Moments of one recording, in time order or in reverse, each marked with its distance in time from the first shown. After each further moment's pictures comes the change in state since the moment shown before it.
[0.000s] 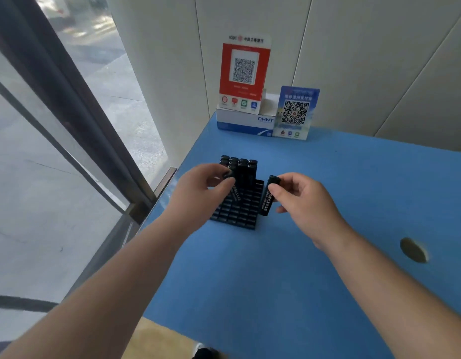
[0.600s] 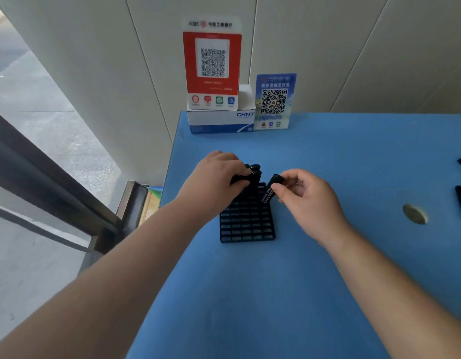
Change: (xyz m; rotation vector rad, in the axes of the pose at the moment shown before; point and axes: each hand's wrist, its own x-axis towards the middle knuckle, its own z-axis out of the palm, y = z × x) left_hand 0.108 -0.027 0.001 0.466 -0.356 0.733; right_hand 0.020 0.011 0.048 -0.133 0.333 0.030
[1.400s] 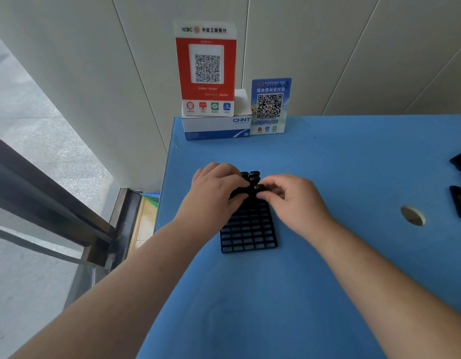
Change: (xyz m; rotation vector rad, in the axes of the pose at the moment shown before) left_hand -0.010 -0.012 0.016 0.024 0.092 0.003; right_hand 0.027 0.007 0.019 -0.279 -0.070 -0.204
